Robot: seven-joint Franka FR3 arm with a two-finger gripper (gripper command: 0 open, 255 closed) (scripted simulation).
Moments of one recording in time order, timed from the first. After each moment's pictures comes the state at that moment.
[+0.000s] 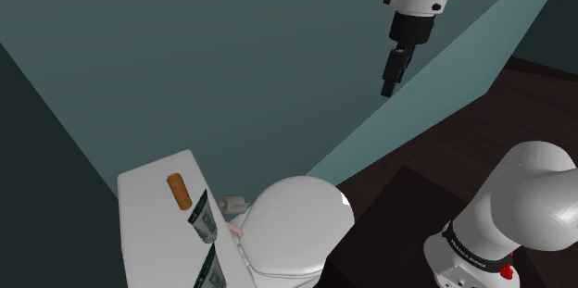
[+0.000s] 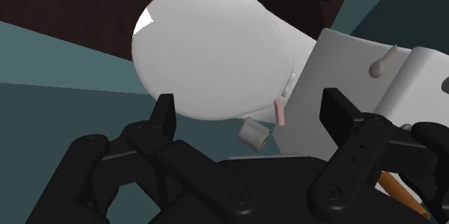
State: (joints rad) arm 0.02 -0.74 0.00 -2.34 0.04 1.56 -0.17
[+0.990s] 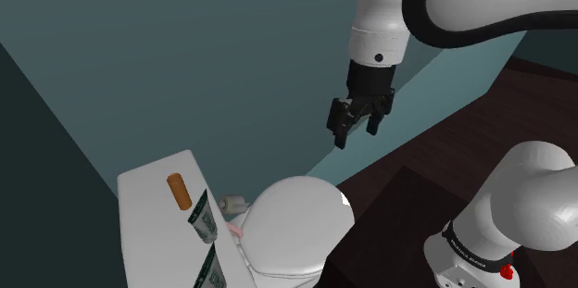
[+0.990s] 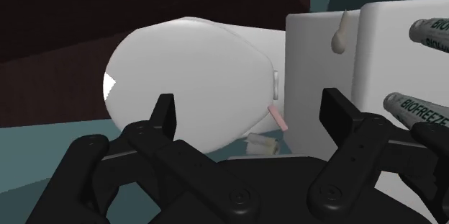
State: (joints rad) arm 0.02 -0.70 0.33 -2.41 0.32 1.67 0.44
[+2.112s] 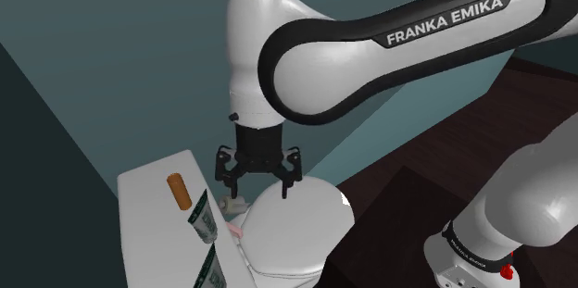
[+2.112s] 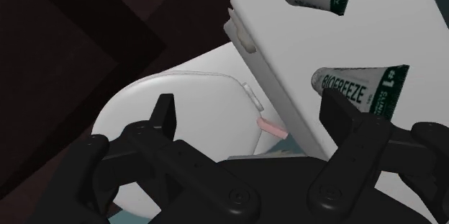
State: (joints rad) arm -0.09 -0.13 0.78 -2.10 0.33 1.98 1.28
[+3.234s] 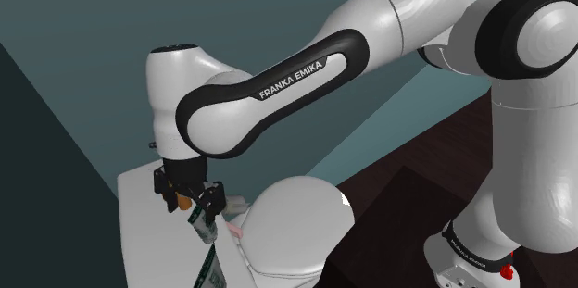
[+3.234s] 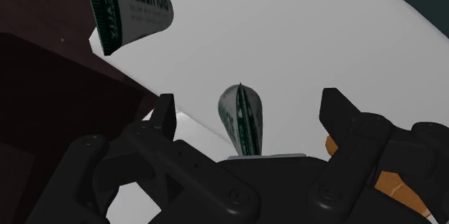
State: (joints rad) arm 0.11 0.48 0.72 -1.69 -0.06 2.13 1.91
